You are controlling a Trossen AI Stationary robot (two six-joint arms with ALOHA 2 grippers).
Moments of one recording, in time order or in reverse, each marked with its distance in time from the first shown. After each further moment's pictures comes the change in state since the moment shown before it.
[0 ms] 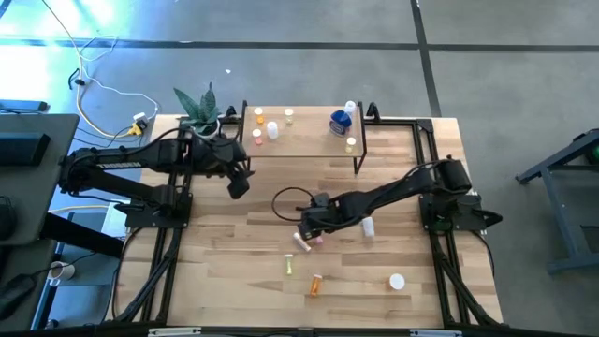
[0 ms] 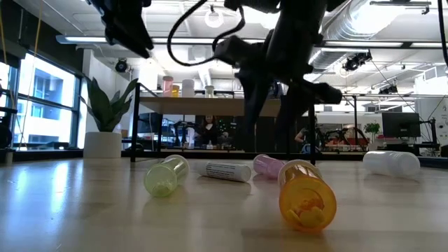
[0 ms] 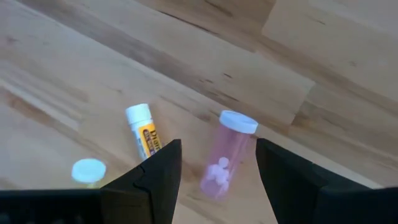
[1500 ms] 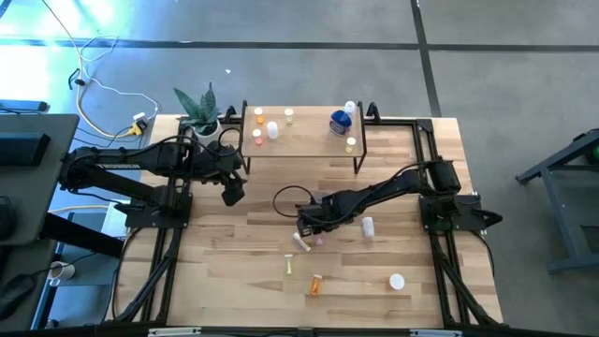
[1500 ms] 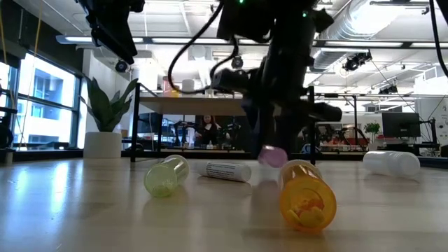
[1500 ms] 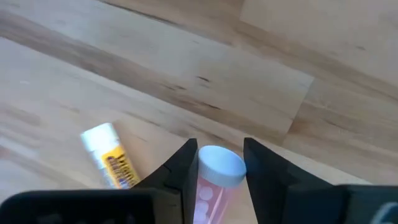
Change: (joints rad) left arm -0.064 0.000 0.000 -0.143 -0.008 -0.090; right arm -0.046 0.078 0.000 0.011 -0.070 0.061
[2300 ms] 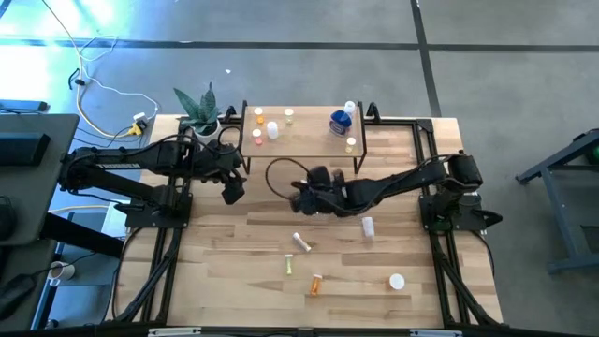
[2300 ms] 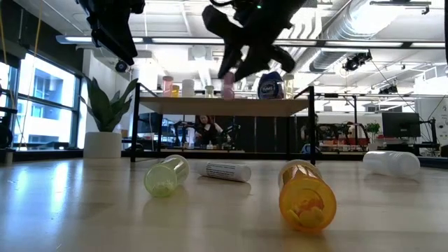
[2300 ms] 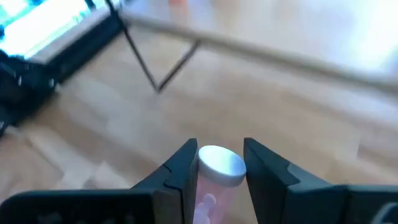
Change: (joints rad) left arm 0.024 0.000 0.000 -0.003 0.004 0.002; right arm -0.009 -0.180 0.000 0.261 0.681 -0.459
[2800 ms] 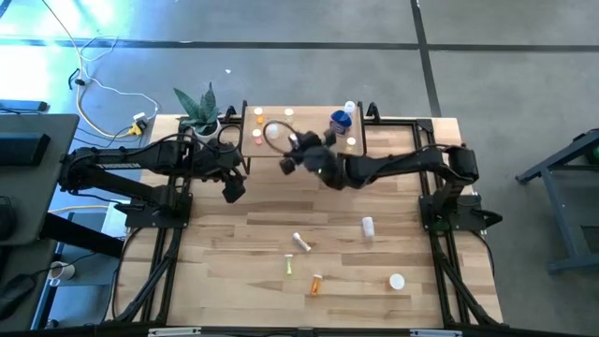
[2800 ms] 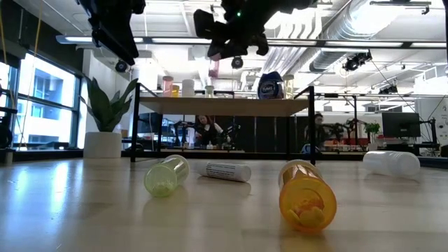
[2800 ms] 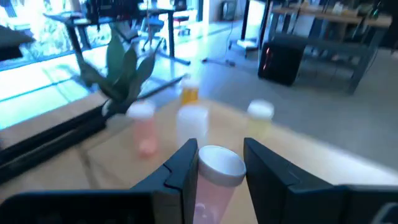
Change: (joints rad) left arm 0.007 0.000 0.000 0.006 -0.021 0.000; right arm -0.197 0.000 0.000 0.529 0.100 -0.685
